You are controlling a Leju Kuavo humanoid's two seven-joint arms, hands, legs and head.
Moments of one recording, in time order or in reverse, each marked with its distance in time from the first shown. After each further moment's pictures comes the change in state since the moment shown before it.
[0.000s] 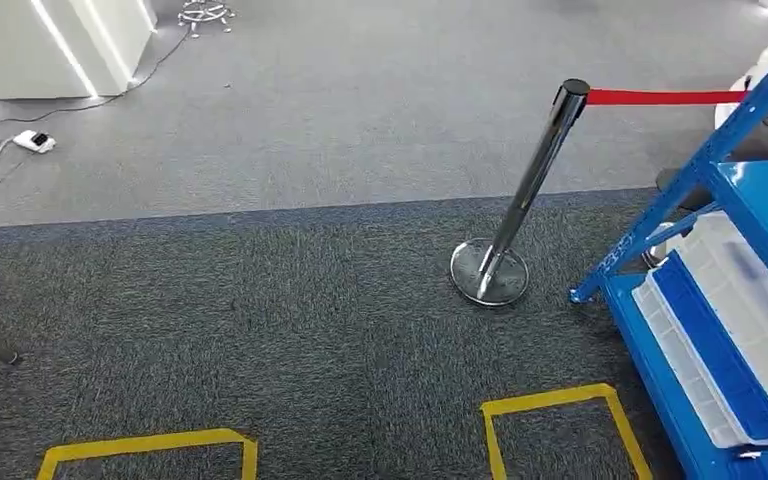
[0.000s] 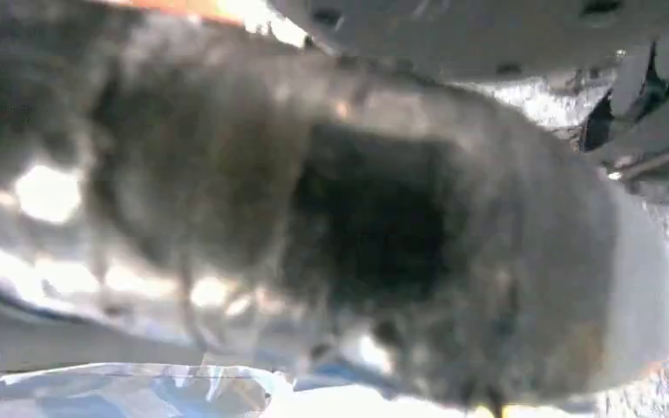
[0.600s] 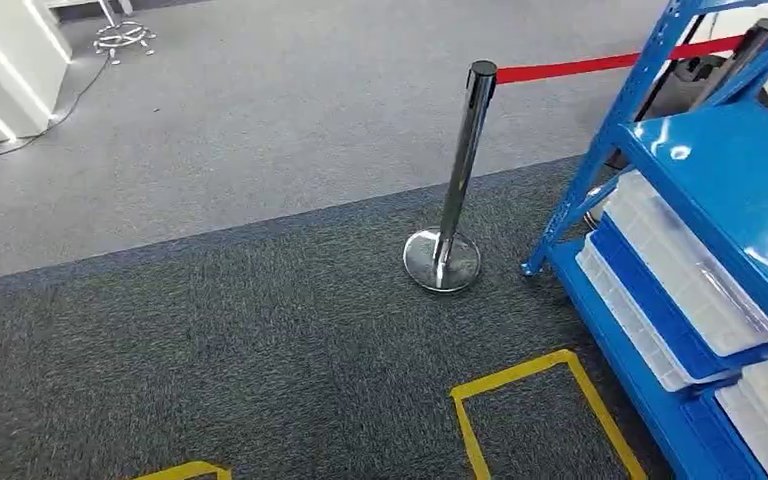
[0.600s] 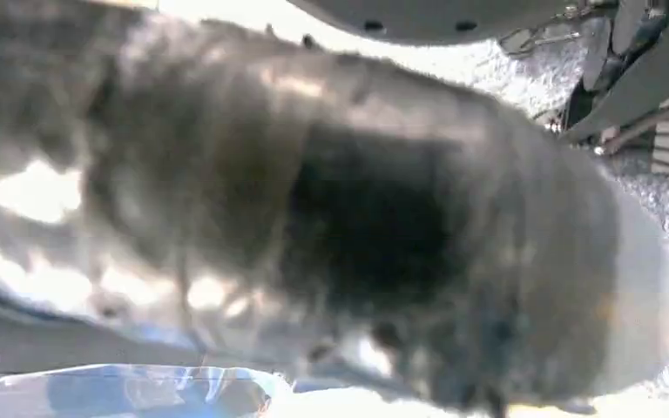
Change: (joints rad) left arm 0.000 -0.001 0.000 0.000 -0.004 -0.003 0.003; right arm -0.002 0.000 -0.005 0.000 0.014 0.003 0.000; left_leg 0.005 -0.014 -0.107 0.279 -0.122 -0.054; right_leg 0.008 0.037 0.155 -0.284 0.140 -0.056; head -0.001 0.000
